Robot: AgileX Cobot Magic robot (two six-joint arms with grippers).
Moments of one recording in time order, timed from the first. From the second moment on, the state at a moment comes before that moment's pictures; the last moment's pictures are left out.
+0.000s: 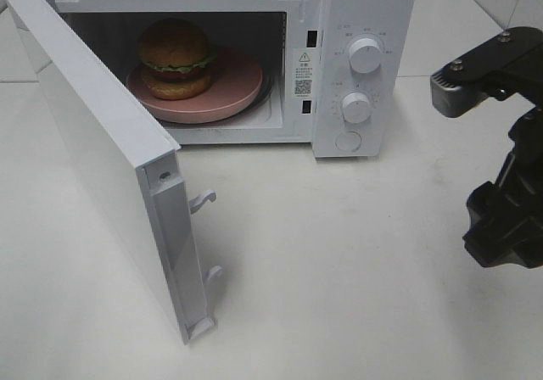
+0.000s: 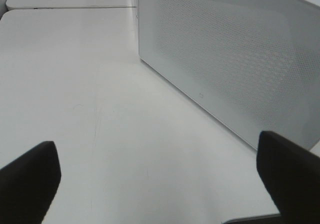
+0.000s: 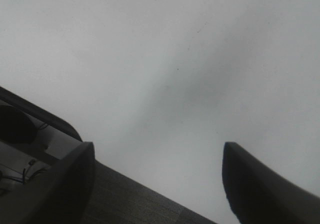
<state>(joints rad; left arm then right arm) 0.05 0.00 -0.50 -0.23 1.05 0.13 0.63 1.17 -0.83 -0.20 1.02 0.23</state>
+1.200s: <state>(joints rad) 0.05 0.00 -0.50 -0.23 1.05 0.13 0.63 0.61 -0.58 -0.20 1.14 0.24</state>
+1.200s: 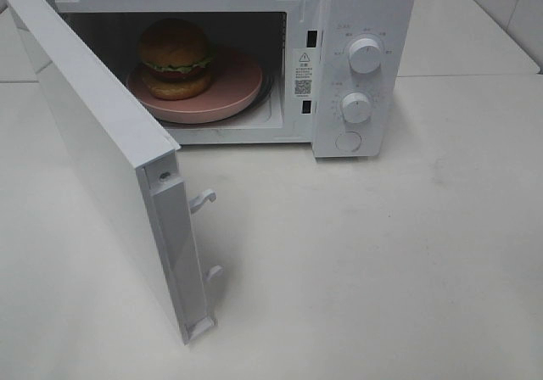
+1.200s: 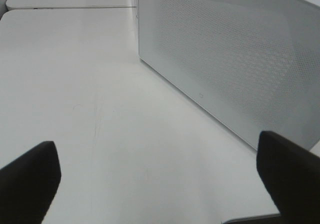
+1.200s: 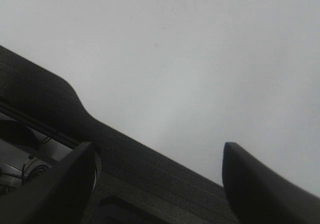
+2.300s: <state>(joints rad) 0.05 0.00 -0.50 -0.23 1.05 0.13 0.18 0.13 -0.52 -0.10 1.04 0.22</state>
